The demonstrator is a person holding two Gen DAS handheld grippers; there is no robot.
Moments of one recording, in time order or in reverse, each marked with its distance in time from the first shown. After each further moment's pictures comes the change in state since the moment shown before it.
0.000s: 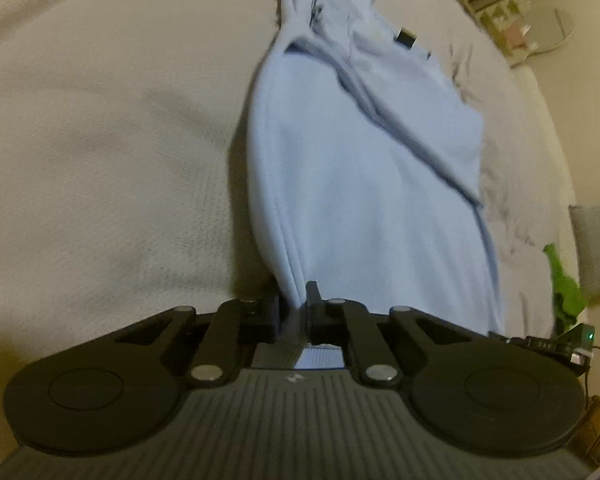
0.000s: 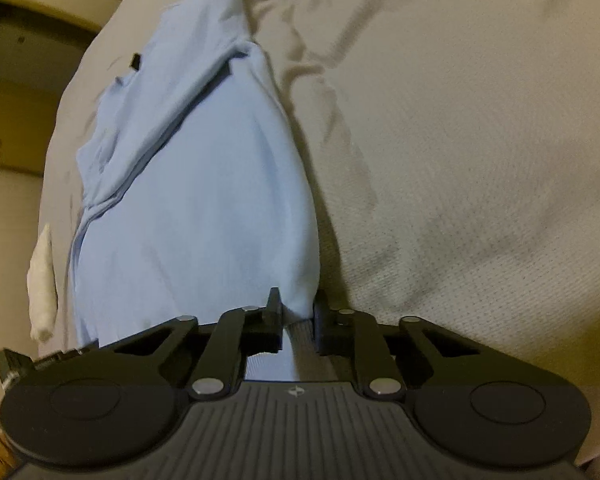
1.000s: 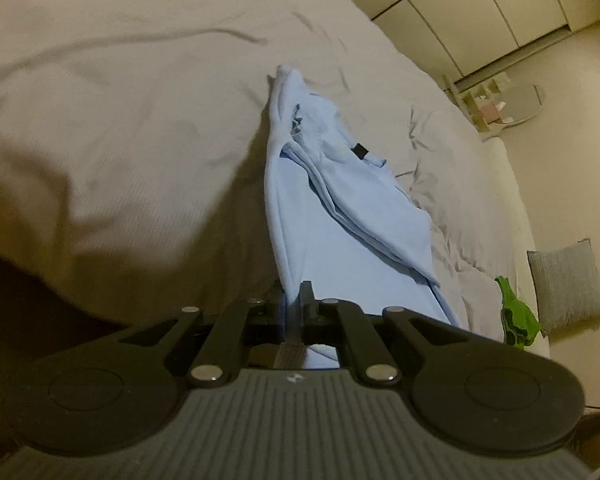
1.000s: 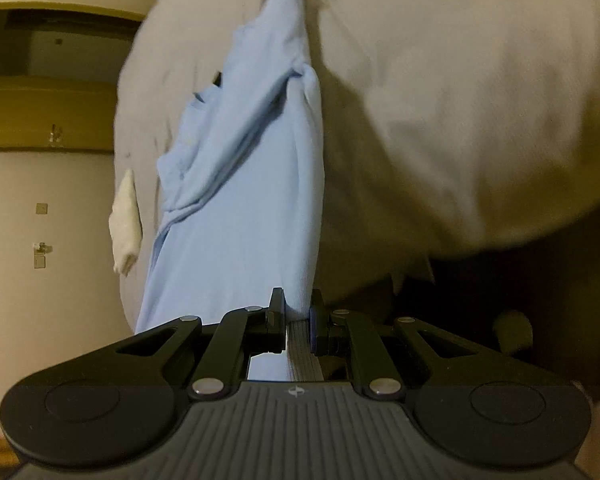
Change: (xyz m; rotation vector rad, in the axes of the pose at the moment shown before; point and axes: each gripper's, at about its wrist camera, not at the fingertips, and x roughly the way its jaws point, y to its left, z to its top) left arm -0.200 -0.014 -0.204 -0.161 -0.226 -0.027; right arm -0.140 -0.013 -0.123 0.104 0.131 0.190
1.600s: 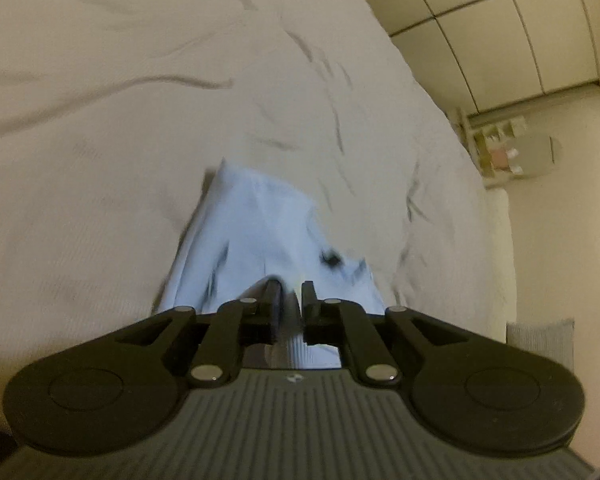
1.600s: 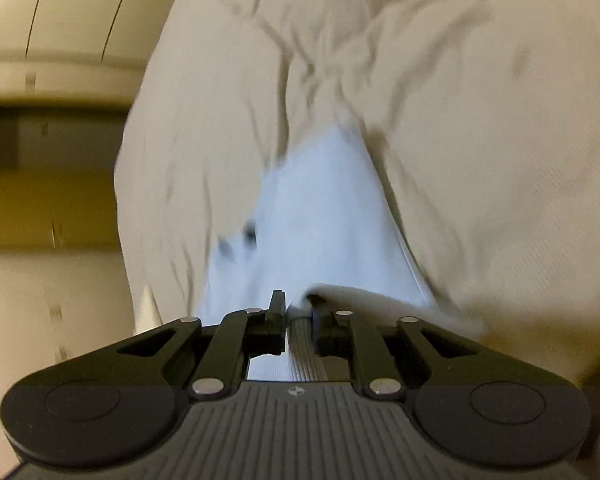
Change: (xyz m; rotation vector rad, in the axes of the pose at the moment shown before) left arm 0.157 -0.044 0.221 -0.171 0.025 -0.028; right arm 0.038 0.068 0.195 0.193 -0.227 0.042
